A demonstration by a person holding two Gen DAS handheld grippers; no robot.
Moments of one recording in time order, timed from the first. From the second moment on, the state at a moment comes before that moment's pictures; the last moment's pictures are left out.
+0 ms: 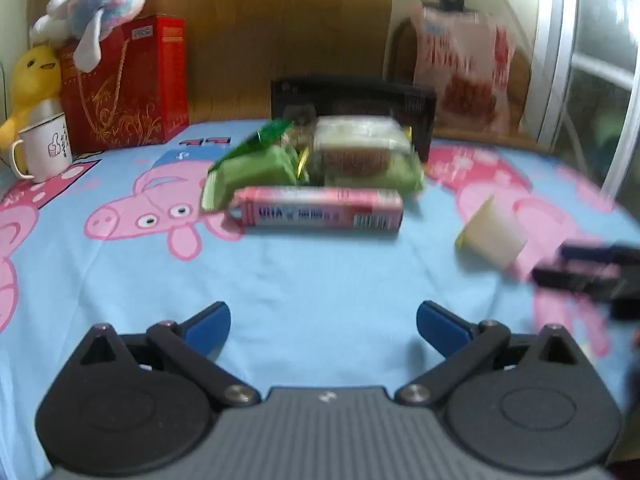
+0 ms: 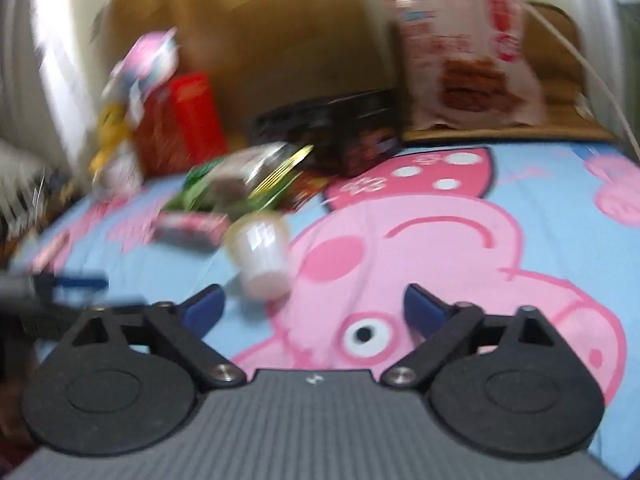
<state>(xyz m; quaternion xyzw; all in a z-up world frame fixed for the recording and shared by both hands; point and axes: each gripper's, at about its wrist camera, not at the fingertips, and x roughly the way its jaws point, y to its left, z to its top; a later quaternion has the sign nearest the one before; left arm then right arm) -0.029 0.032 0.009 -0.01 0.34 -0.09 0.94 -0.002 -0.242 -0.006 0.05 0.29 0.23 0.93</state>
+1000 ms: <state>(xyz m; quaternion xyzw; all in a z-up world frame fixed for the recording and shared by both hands) 0.145 -0.043 0.104 -0.03 0.28 -0.24 0.93 0.108 -0.197 0.060 -0.01 0.21 0.30 0.93</state>
